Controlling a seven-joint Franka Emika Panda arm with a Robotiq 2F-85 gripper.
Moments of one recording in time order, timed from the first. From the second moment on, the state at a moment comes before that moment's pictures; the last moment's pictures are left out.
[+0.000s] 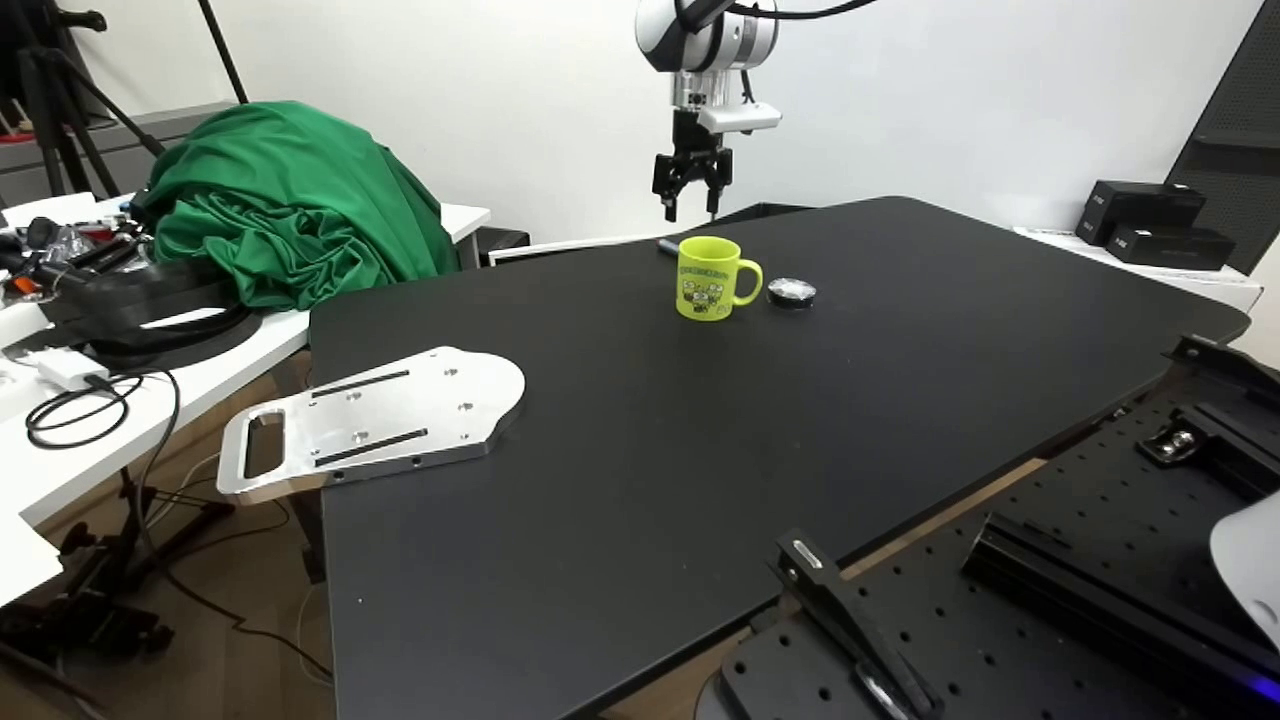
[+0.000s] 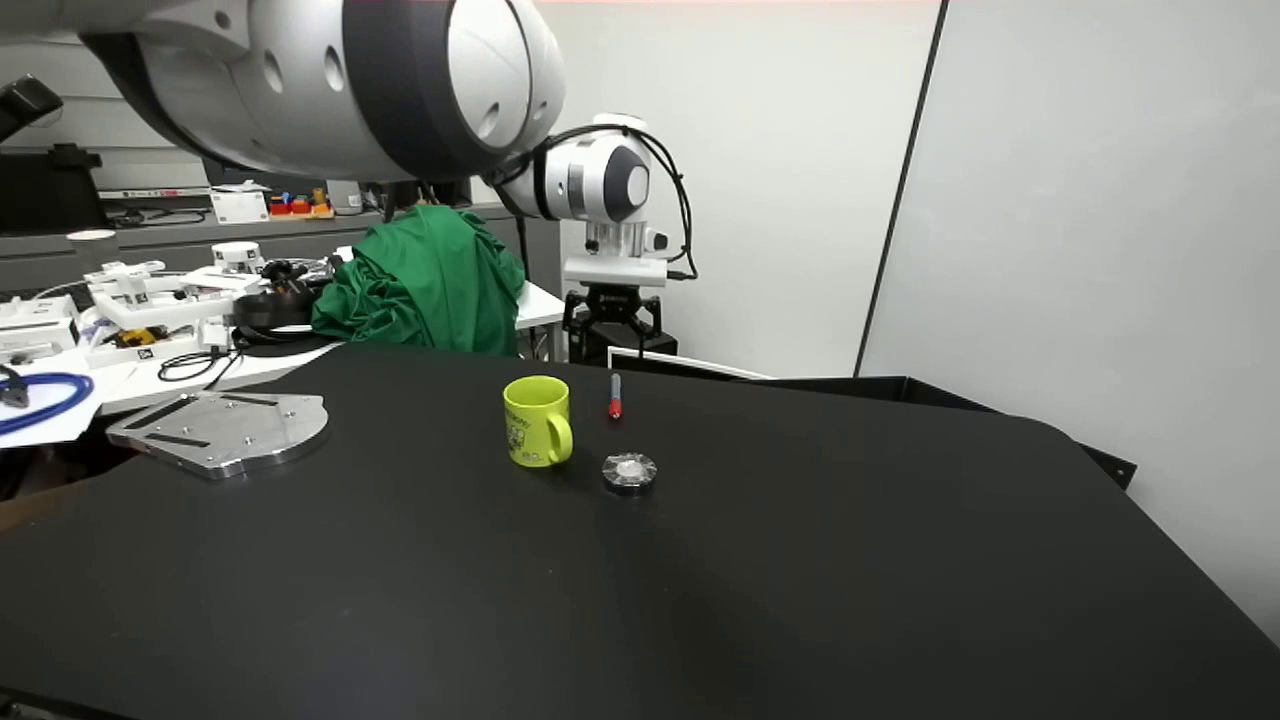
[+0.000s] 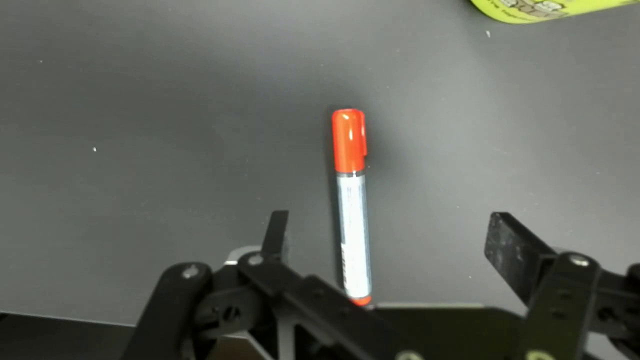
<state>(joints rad) -0.11 1.35 -0.01 -0.67 0.03 1.98 -0.27</state>
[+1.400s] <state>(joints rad) -0.12 1.43 -0.03 -0.67 0.03 1.98 -0.19</state>
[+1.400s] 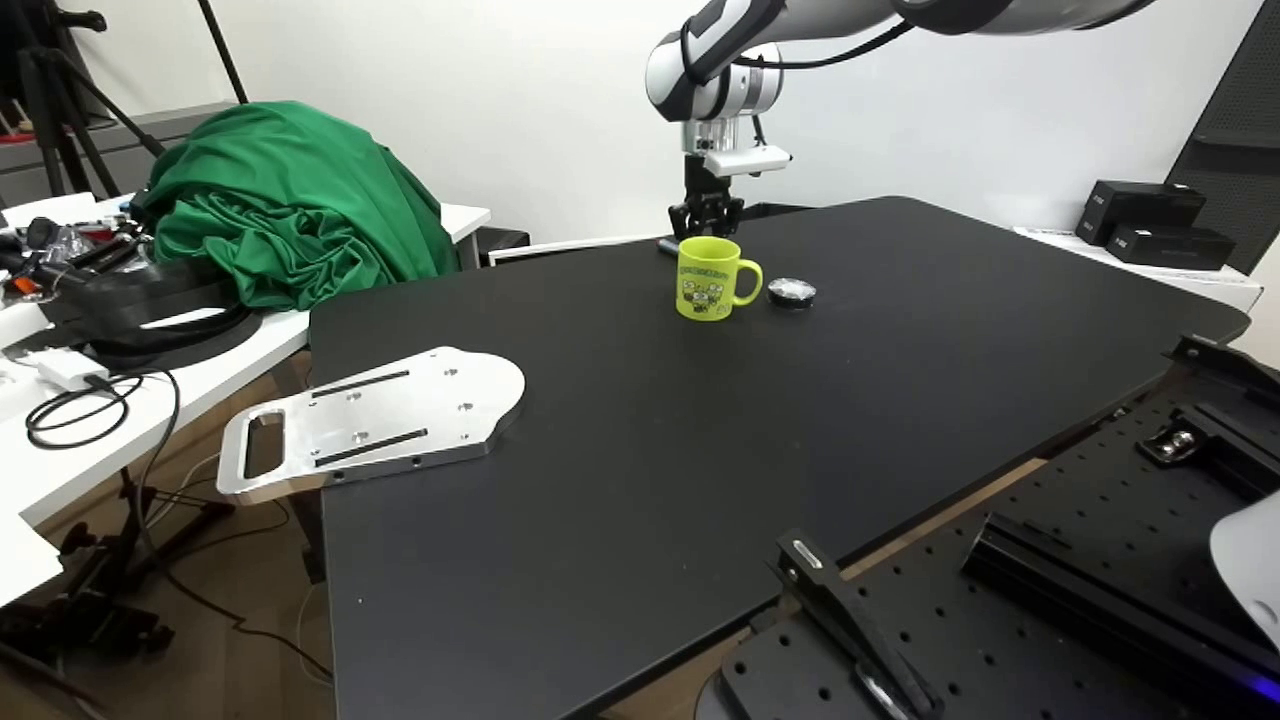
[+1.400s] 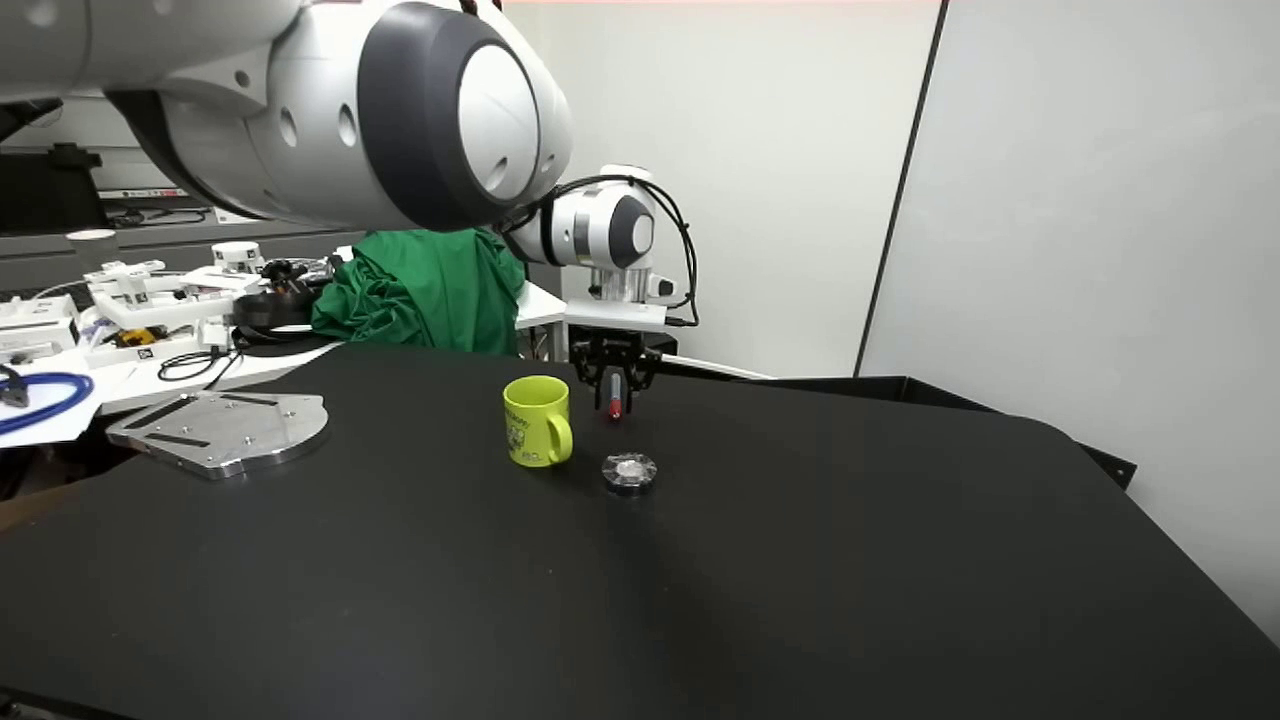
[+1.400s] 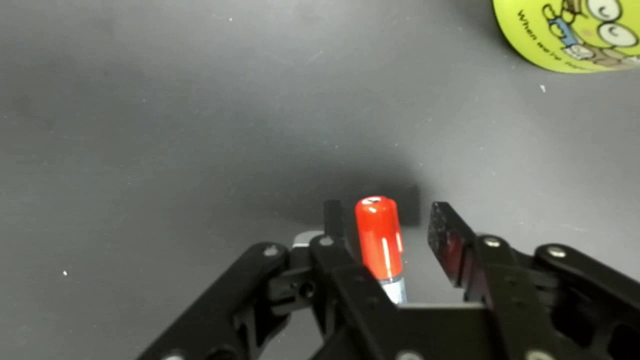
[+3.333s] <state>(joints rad) -0.16 1.25 -0.02 -0.44 0.16 1.01 0.30</state>
